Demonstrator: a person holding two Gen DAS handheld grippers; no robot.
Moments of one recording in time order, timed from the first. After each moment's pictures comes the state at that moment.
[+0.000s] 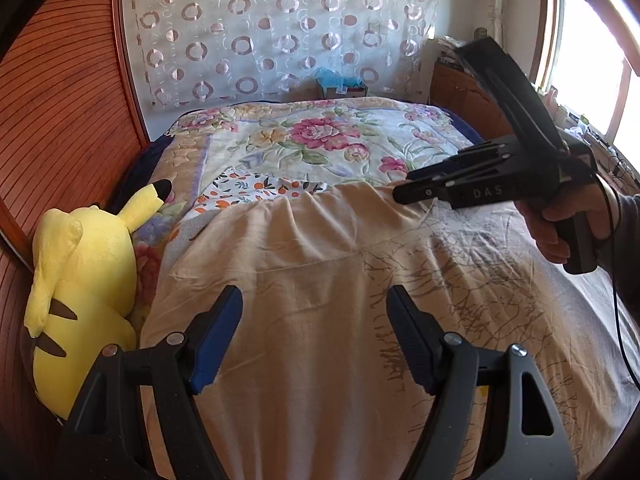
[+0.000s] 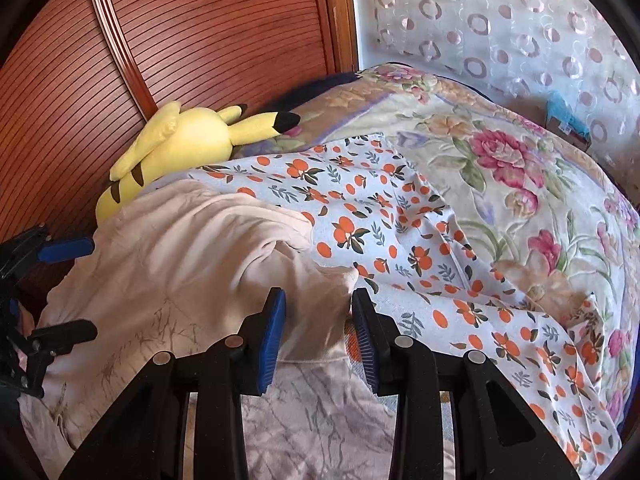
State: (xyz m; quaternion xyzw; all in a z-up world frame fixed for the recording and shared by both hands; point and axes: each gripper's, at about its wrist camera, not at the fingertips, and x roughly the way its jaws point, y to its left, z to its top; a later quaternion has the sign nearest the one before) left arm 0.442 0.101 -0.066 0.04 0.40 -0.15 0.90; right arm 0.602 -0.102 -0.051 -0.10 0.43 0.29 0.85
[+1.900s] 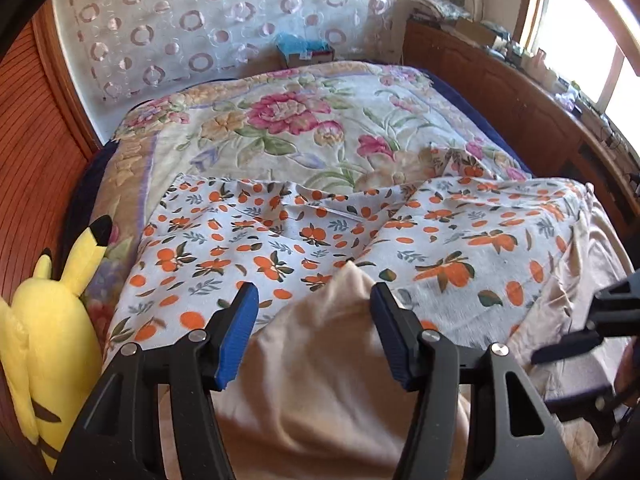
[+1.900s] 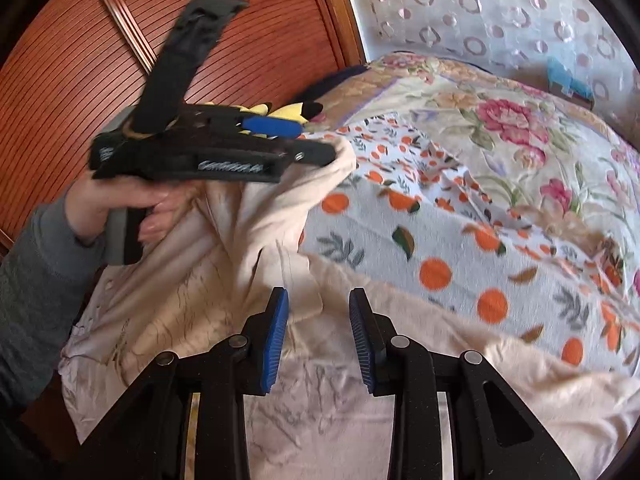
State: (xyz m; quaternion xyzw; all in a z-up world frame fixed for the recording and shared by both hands) left arm 0.585 0.037 -0.081 0.09 0.46 -0.20 0.86; right arm 0.494 -0.176 -0.075 -0.02 0.45 0.33 0.83
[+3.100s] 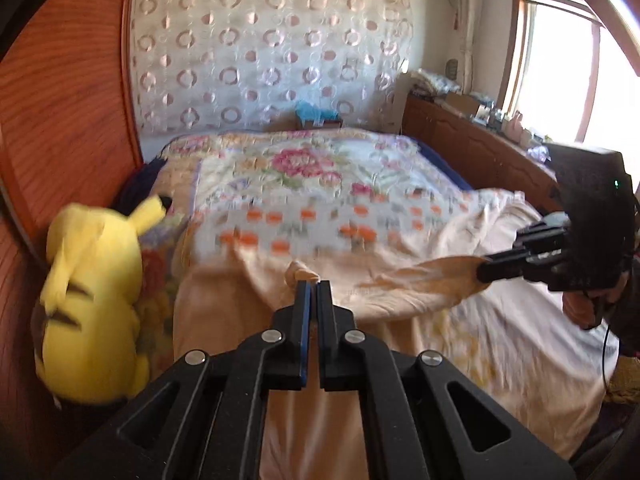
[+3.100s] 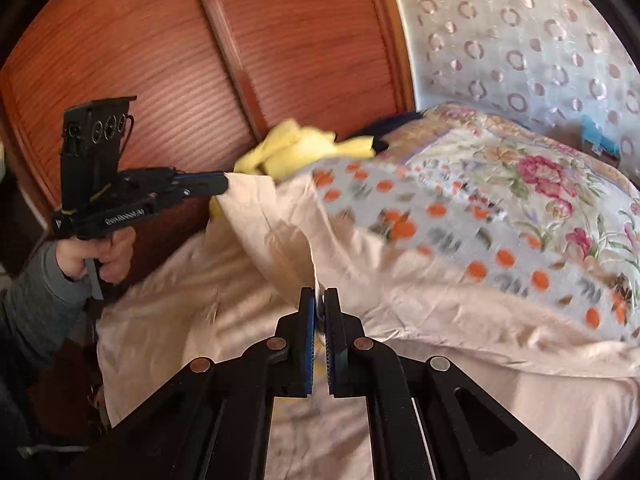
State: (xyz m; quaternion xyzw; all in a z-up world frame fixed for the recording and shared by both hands) left arm 0.344 0.147 -0.034 0.01 0.35 -0.18 0.92; right arm 0.376 -0.179 -0.069 -0.06 0.36 0.40 0.84
